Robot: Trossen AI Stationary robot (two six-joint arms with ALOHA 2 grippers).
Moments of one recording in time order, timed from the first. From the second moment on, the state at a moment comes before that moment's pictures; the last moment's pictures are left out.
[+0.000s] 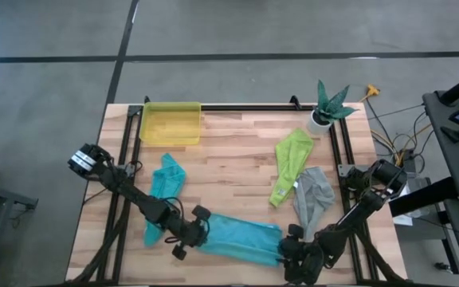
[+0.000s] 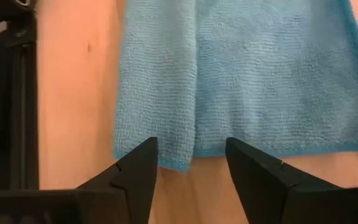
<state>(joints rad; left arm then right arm) -0.58 1.67 0.82 0.01 -0.08 -0.03 0.90 1.86 0.99 -0.23 0.44 1.05</state>
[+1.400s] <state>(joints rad) -0.58 1.63 0.81 -0.01 -0.03 -0.13 0.90 1.86 0.99 -0.10 0.45 0.81</state>
